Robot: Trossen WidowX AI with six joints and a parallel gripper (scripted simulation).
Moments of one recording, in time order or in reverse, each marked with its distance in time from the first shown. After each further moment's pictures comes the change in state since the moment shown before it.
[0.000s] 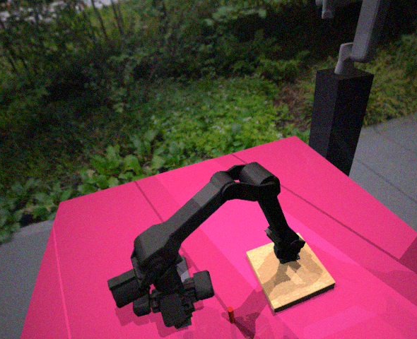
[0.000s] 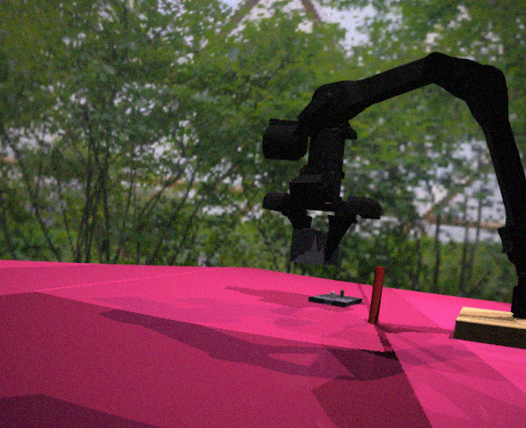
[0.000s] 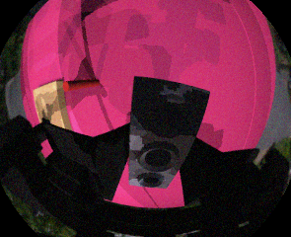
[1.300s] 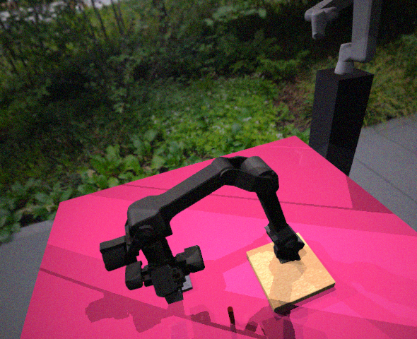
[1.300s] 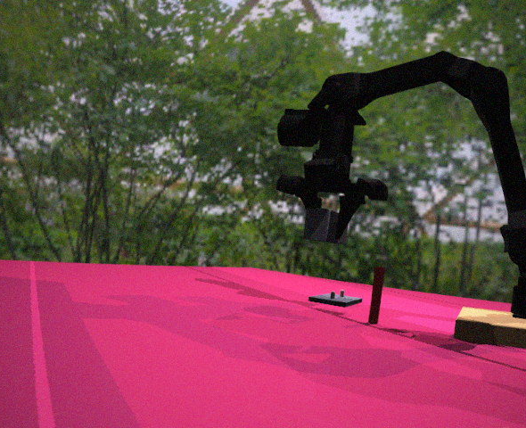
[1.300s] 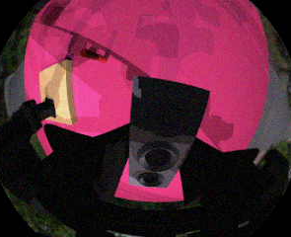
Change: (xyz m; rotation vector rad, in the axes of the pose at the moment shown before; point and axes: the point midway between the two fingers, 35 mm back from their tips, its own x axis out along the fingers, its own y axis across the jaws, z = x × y) arm -0.037 -0.007 -0.050 -0.030 0.005 -0.006
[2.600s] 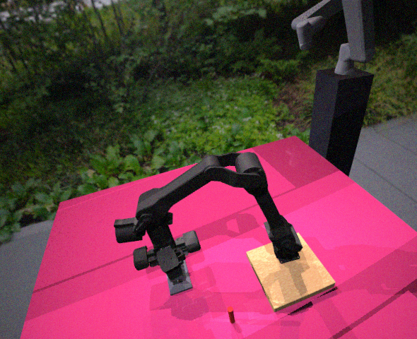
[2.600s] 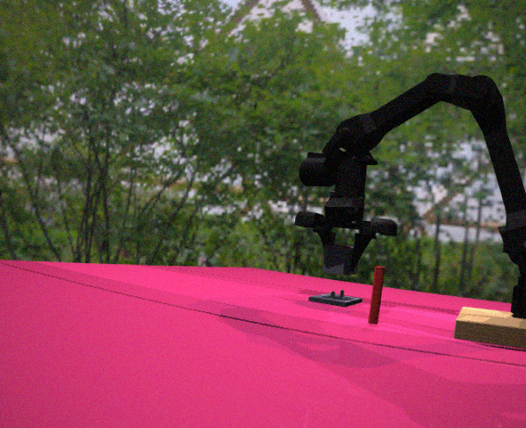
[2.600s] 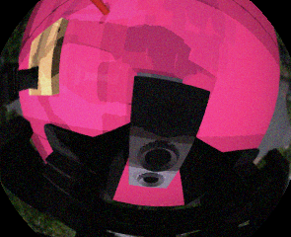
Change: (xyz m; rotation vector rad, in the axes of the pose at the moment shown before) arm 0.054 0.001 -0.091 -0.058 0.008 0.002
